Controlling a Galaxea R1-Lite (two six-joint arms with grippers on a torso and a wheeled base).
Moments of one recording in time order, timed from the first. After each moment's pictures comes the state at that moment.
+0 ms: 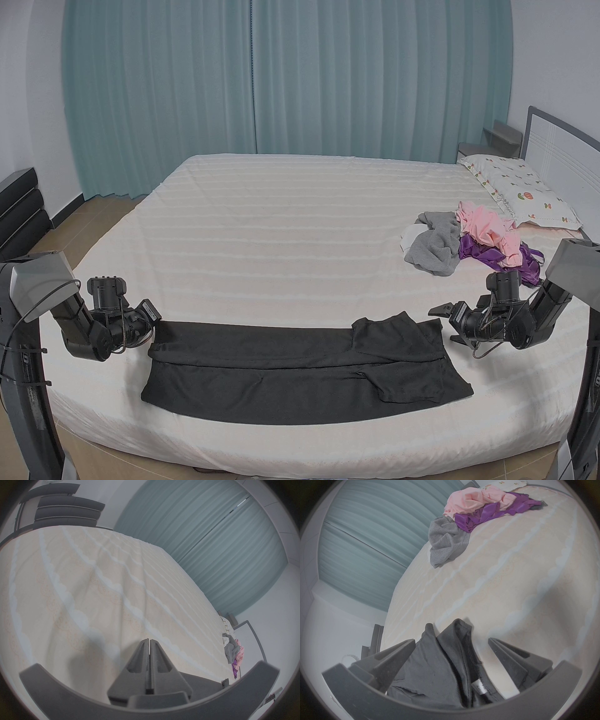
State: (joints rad) left arm 0.11 2.34 -0.85 -0.91 -0.19 -0.69; right arm 0.03 2.29 -0.83 -0.74 0.30 0.74
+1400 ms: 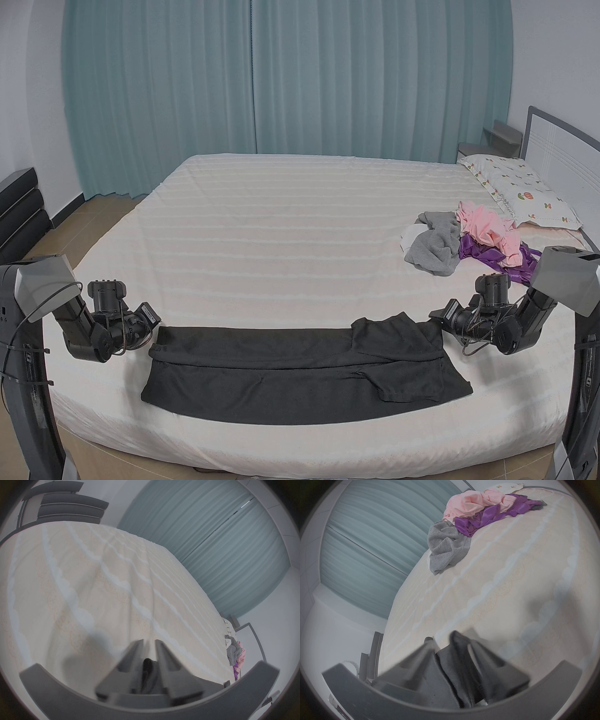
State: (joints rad) left arm 0.12 2.38 -0.87 -0.91 -0.20 -0.70; right arm 0.06 2.38 -0.89 -0.86 0.22 0.80
